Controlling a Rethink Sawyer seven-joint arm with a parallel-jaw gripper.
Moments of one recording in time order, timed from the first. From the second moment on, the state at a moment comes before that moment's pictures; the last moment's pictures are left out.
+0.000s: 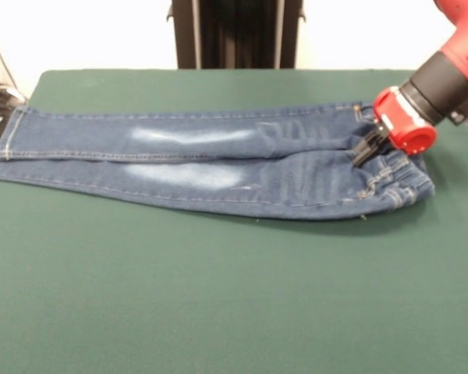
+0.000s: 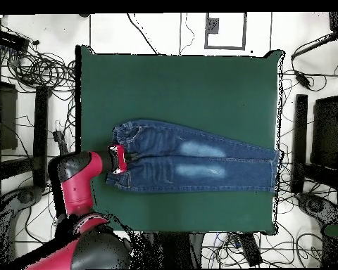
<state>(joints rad) 0.26 -0.41 0.48 1.96 1.83 -1.15 1.76</state>
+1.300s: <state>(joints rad) 0.19 -0.48 0.58 2.03 1.84 -1.10 1.76</state>
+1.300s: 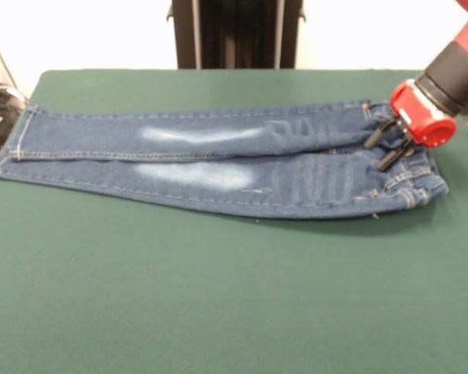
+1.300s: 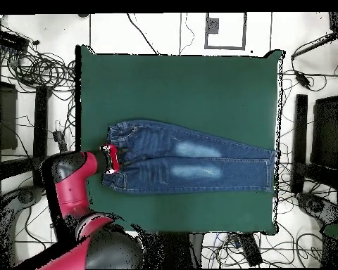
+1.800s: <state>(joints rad) 0.03 -0.60 0.60 2.14 1.69 -0.83 1.76</state>
